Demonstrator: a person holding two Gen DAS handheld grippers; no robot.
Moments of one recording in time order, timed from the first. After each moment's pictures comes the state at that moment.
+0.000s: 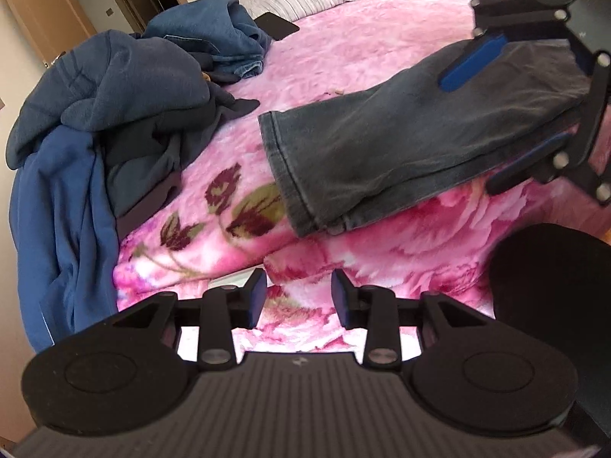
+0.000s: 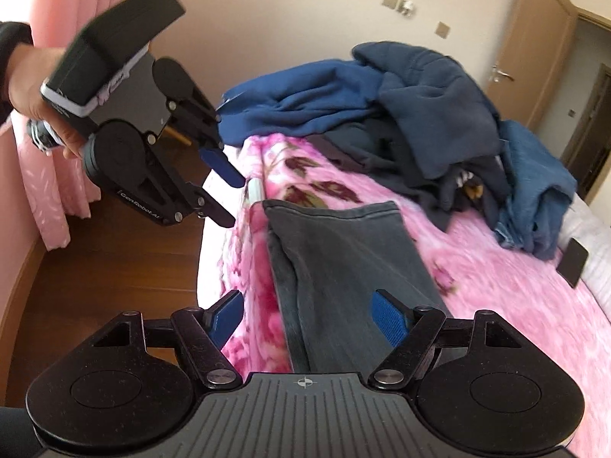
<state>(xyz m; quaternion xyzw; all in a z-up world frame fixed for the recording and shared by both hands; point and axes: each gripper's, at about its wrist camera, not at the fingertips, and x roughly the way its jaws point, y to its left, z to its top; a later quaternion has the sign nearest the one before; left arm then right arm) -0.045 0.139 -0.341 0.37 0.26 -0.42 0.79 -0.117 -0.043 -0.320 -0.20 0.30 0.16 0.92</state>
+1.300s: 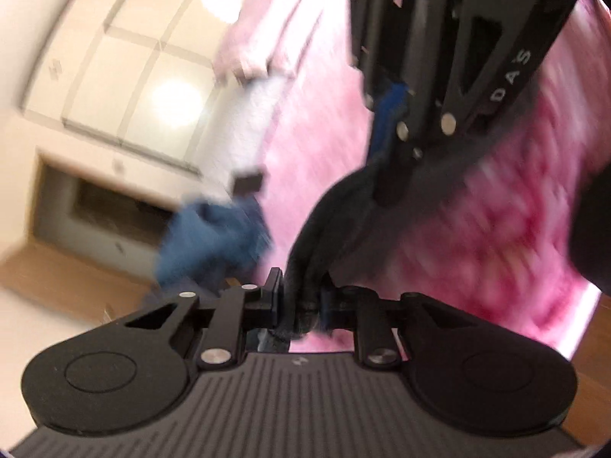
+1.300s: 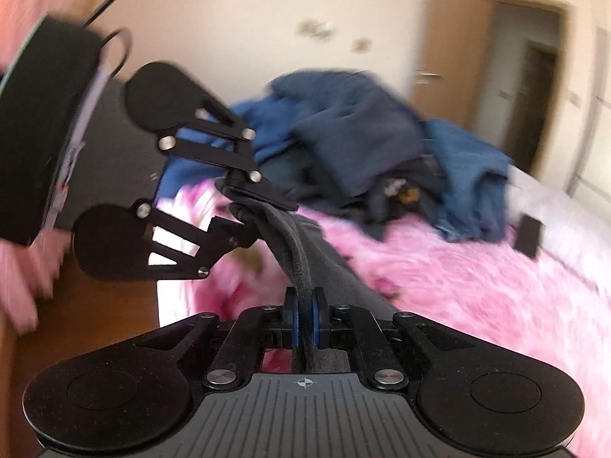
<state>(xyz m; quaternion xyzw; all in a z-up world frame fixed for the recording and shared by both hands) -0.113 0.049 -0.316 0.59 -0.13 -0.43 0.67 -0.132 -0.092 -0.290 -0.08 0.23 0.07 0.97</state>
